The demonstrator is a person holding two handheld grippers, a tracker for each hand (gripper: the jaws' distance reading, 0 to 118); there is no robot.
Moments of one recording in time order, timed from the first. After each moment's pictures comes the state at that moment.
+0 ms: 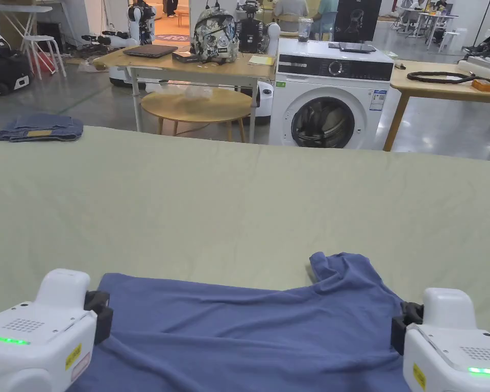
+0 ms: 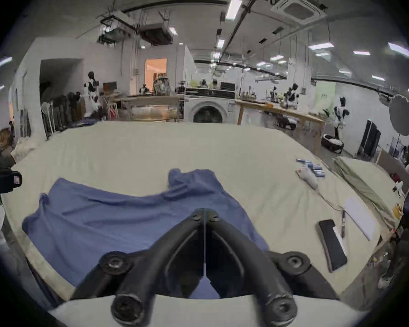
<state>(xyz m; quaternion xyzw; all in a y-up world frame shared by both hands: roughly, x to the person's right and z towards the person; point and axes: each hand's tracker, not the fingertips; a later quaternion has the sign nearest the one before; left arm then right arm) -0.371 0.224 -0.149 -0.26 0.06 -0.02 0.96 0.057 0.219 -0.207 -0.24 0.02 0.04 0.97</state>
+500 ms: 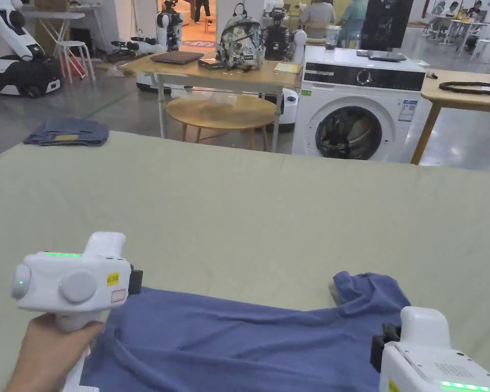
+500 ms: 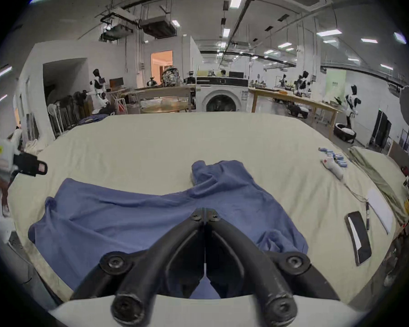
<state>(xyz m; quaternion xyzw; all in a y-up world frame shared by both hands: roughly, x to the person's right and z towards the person) -0.440 0.213 -0.286 -0.39 0.04 0.08 0.92 0.012 0.203 -0.244 -0.27 0.05 0.02 0.96</state>
